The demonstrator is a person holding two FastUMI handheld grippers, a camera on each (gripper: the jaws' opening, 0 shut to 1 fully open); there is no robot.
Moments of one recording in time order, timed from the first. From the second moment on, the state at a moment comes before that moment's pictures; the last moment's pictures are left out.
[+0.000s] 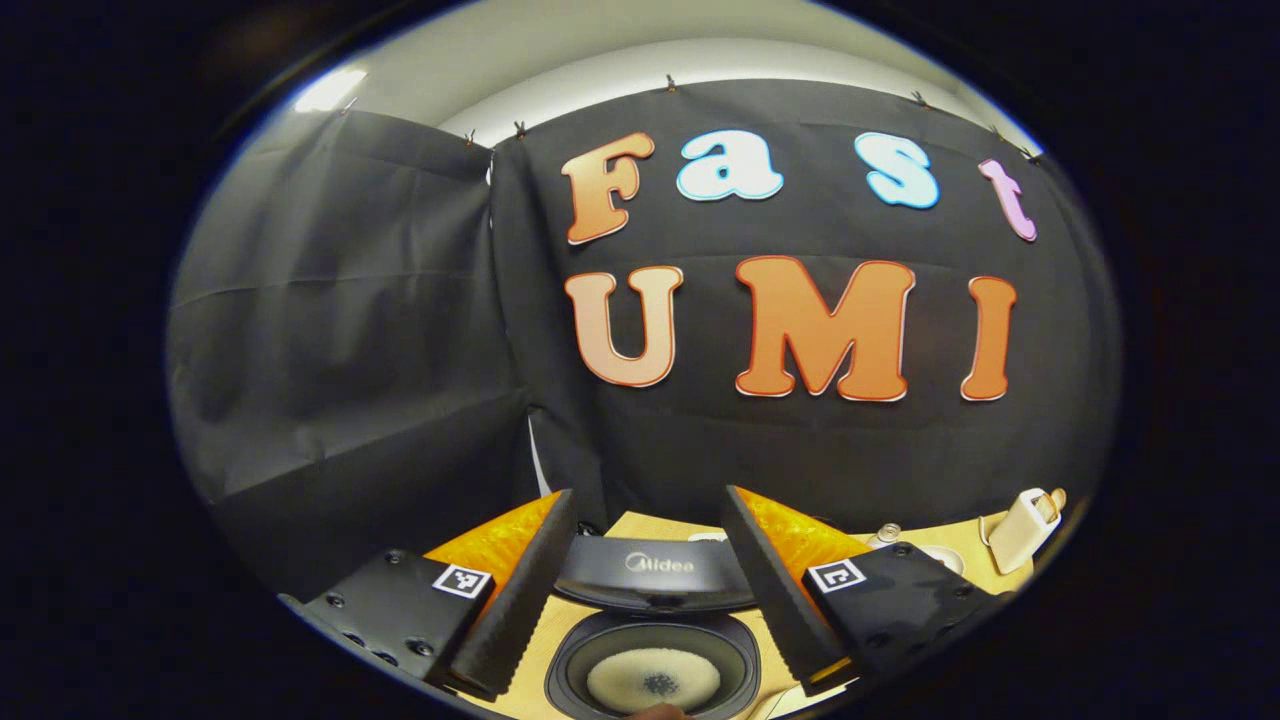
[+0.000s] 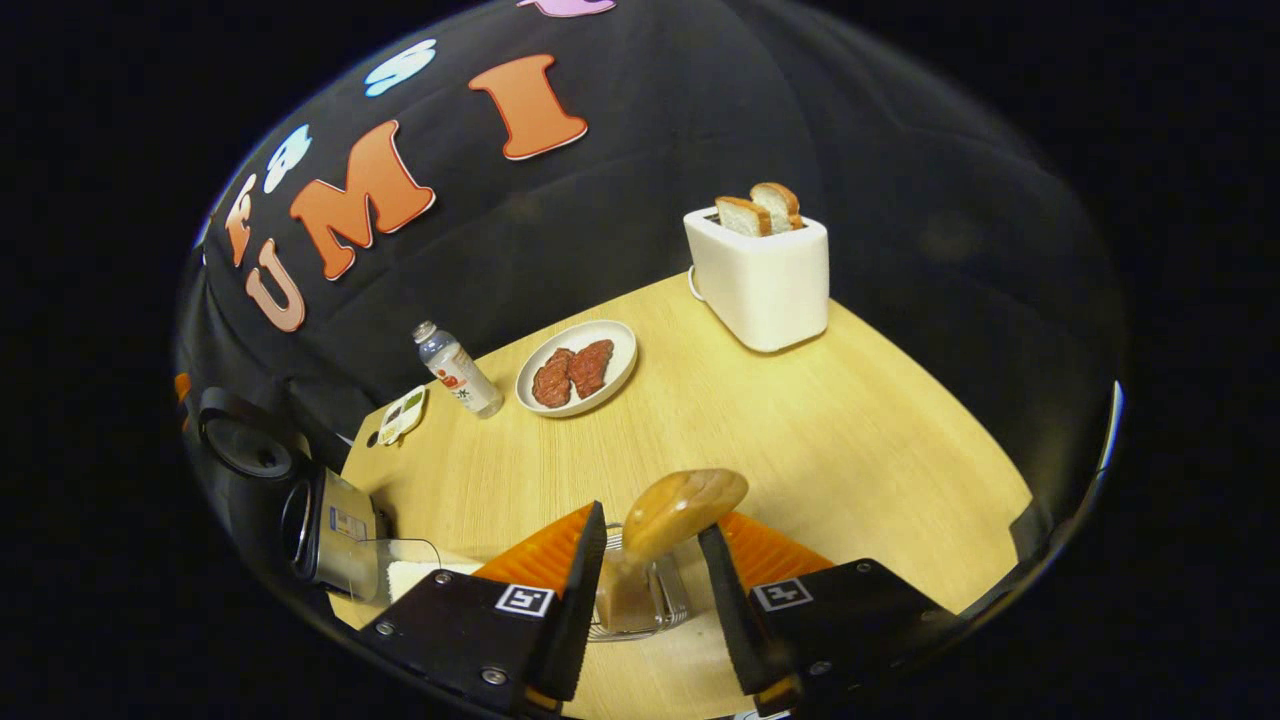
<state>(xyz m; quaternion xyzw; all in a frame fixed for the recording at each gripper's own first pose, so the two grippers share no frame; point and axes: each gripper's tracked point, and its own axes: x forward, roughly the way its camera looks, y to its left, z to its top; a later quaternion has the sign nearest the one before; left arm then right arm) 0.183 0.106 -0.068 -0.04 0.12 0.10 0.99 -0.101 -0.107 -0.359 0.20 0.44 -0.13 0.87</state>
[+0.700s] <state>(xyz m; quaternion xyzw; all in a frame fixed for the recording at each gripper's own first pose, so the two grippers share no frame) 0.189 0.132 -0.143 -0.09 0.24 0.13 0.96 -0.043 -0.078 -0.239 0.15 0.36 -0.06 0.92</state>
